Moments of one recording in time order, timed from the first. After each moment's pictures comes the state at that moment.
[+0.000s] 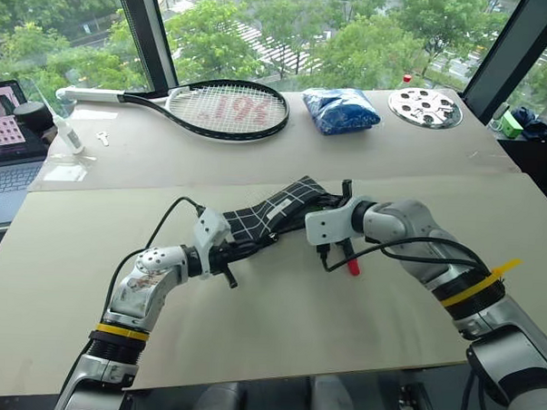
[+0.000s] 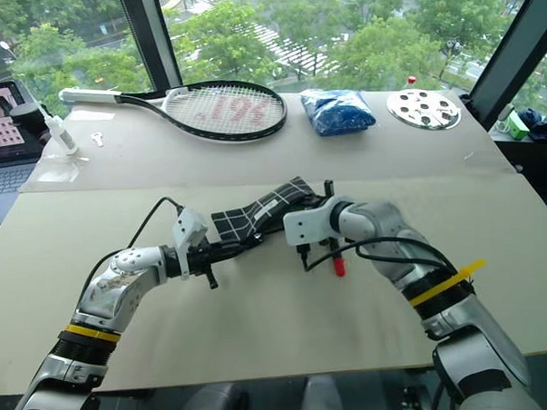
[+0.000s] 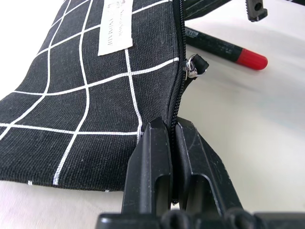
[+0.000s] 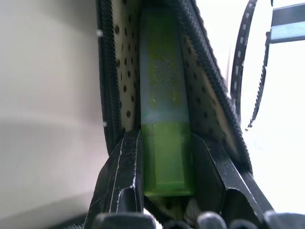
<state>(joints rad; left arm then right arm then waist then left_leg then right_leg) -0.34 0.41 -0.08 0.04 -0.32 0.37 -0.89 -0.78 -0.68 0.52 0.15 -0.52 -0.10 0.69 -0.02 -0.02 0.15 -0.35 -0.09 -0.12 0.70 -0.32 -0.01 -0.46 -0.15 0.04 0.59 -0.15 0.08</state>
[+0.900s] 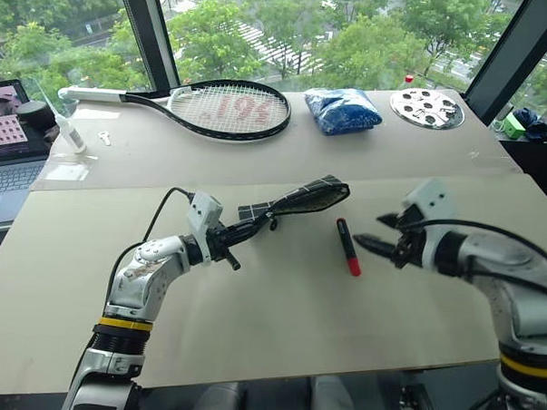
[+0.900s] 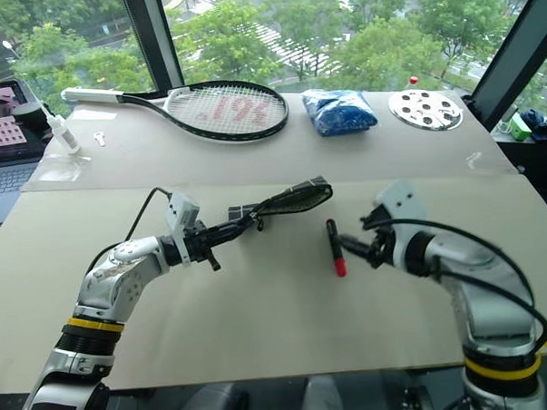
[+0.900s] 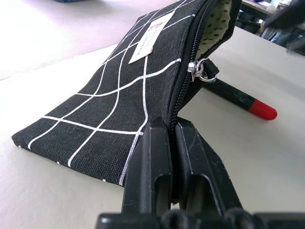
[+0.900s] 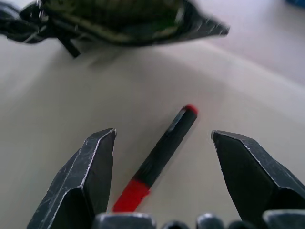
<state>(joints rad) -0.39 0.36 0.00 0.03 -0.41 0.46 -0.81 -0.36 -0.63 -0.10 -0.53 0.26 1.16 0.72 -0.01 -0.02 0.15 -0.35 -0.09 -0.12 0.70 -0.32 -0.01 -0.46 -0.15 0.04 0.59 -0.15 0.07</state>
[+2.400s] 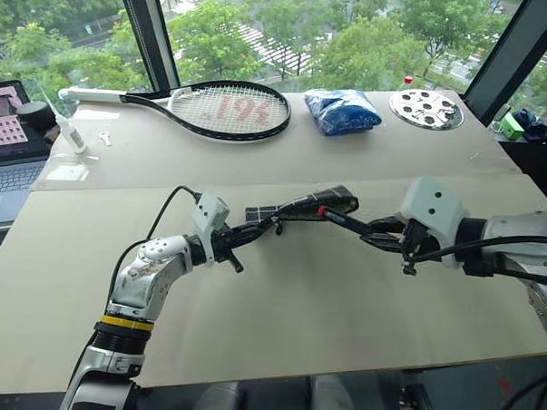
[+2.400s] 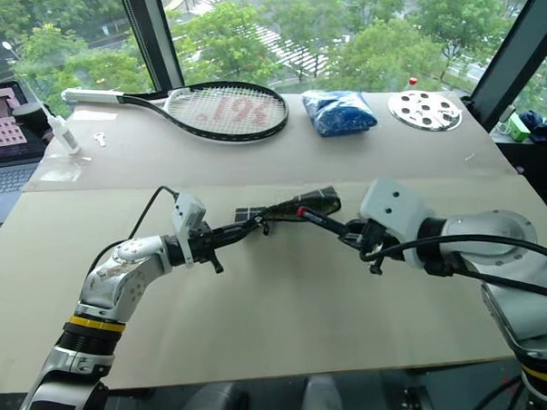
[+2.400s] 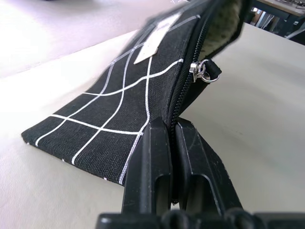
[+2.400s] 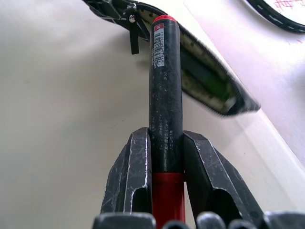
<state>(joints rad) -0.39 0.37 -0.05 0.02 -0.39 0.46 -0.82 -0.48 -1.03 0.05 -0.58 0.34 0.87 0.90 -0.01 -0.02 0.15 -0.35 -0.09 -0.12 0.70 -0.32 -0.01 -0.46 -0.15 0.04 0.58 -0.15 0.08</state>
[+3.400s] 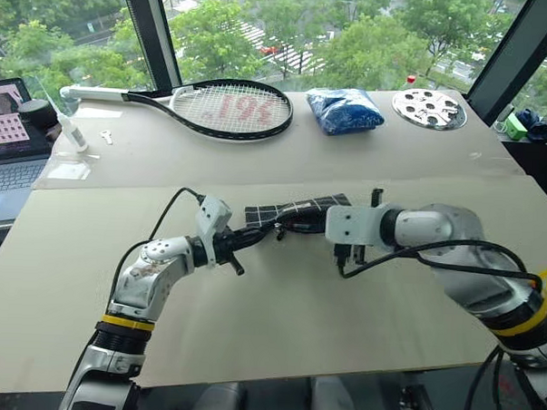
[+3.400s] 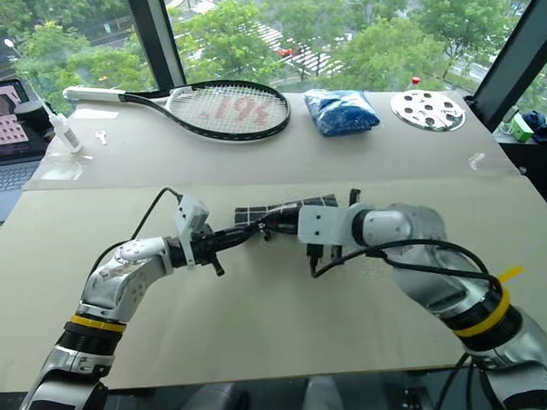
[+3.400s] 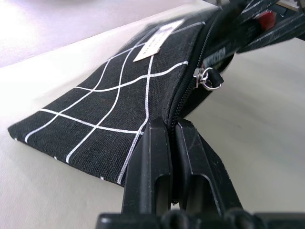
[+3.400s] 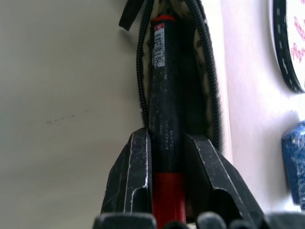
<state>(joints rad) -0.39 0.38 -0.06 0.04 -0.39 0.46 -0.83 -0.72 -0.88 0.56 -0.34 -0.26 0.48 0.91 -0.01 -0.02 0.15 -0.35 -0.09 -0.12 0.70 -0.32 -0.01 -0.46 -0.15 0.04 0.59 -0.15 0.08</state>
